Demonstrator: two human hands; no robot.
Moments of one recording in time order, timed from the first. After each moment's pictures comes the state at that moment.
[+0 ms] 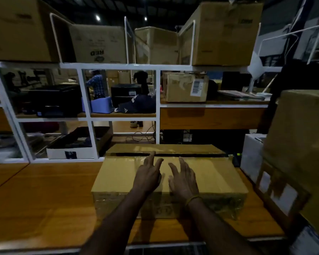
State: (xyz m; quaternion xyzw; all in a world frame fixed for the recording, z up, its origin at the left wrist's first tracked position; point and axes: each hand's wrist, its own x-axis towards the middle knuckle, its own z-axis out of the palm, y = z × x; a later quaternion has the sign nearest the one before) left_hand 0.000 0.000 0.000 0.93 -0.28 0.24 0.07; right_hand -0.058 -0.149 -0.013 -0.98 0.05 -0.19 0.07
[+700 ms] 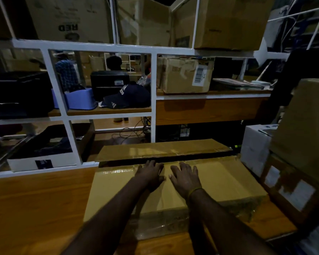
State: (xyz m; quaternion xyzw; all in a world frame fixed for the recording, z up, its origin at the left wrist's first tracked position) left_hand 0.145 0.004 -0.020 0.94 -0.33 -0.03 0.02; right_hand 0.058 -0.146 -0.042 -0.99 0.13 -0.08 0.02
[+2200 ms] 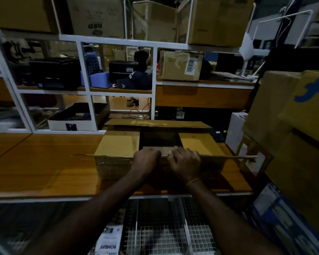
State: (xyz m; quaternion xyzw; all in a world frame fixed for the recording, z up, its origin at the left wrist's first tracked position) left_hand -0.150 0.025 0.046 0.95 -0.28 0.13 0.05; right_hand -0.177 -0.138 0.002 -0.89 -0.02 -0.45 0.06
